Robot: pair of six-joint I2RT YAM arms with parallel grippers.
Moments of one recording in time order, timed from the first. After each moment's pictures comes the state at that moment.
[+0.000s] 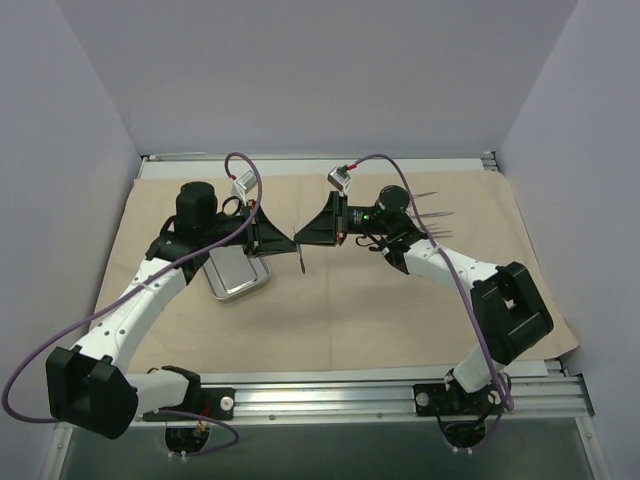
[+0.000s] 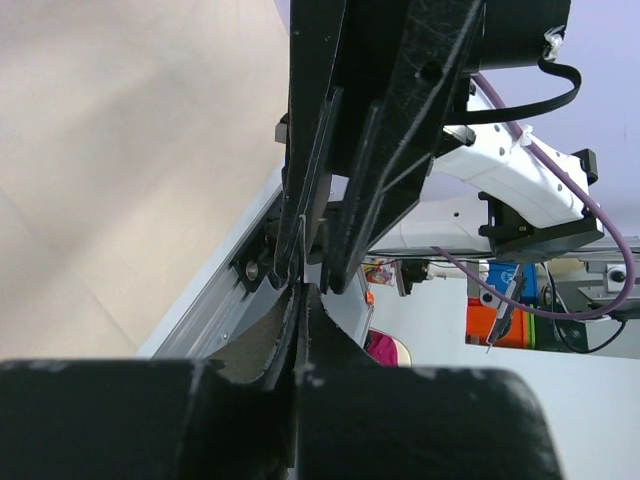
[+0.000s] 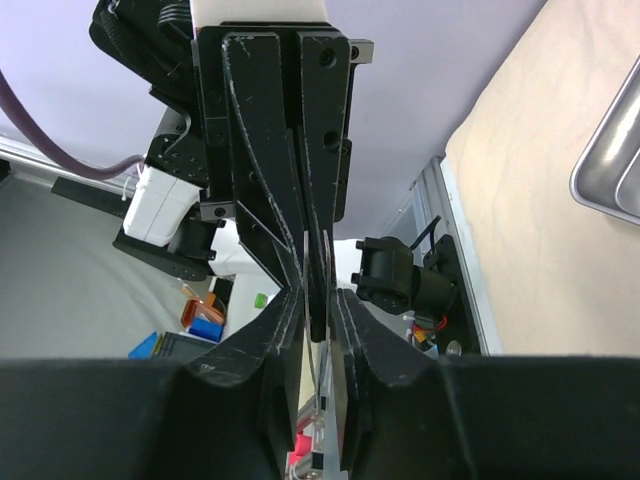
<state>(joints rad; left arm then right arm) -0.34 1.23 1.04 -0.22 0.93 -0.91 0.55 1.60 0.96 0.78 -1.01 1.30</state>
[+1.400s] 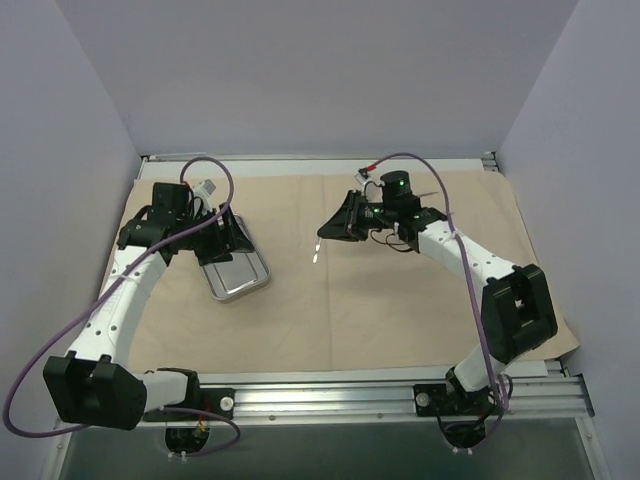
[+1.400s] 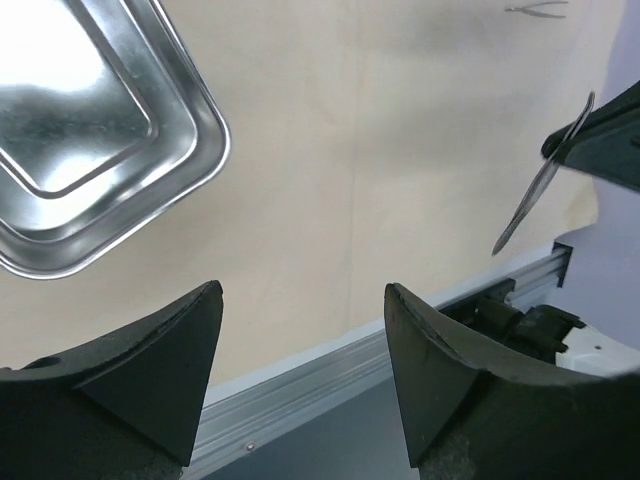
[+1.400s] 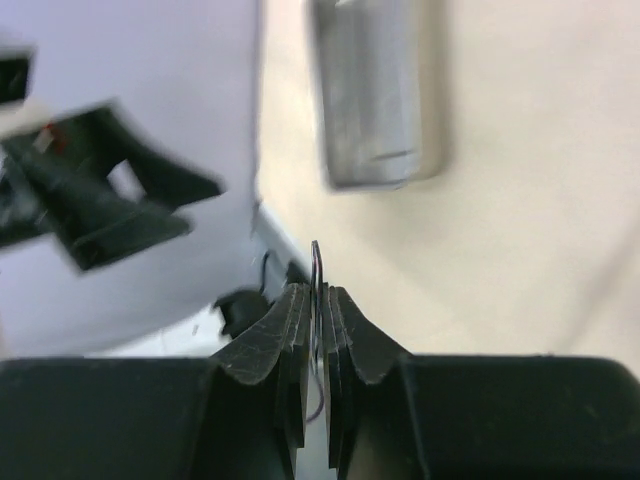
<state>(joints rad) -0.15 1.24 1.19 -0.85 0.45 -0.49 0.46 1.60 1.11 0.01 -0.80 0.89</state>
